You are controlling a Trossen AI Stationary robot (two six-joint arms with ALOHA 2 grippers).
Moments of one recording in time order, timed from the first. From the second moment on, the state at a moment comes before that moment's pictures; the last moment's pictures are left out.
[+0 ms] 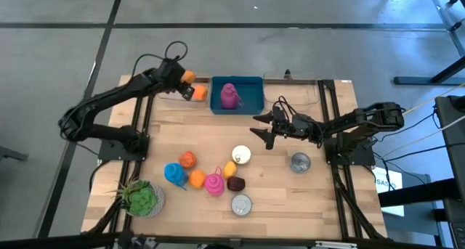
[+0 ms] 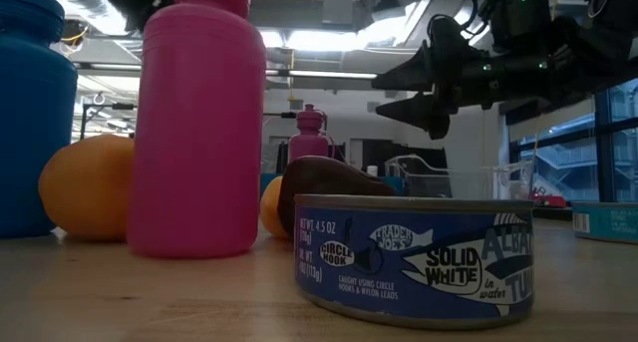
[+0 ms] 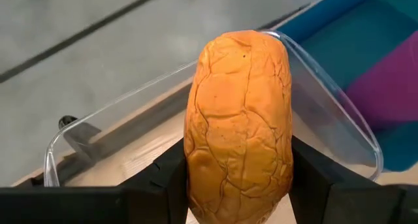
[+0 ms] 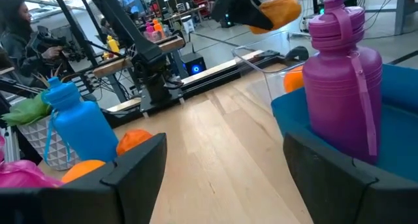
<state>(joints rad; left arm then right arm) 0.84 1.17 0.92 -0.52 -0.19 -0.12 -0.08 1.47 0.37 1.02 0.12 0.33</state>
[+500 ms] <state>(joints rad) 0.84 1.45 1.17 -0.85 -0.25 -0.09 -0.07 1.47 0.37 1.00 0.12 0.32</state>
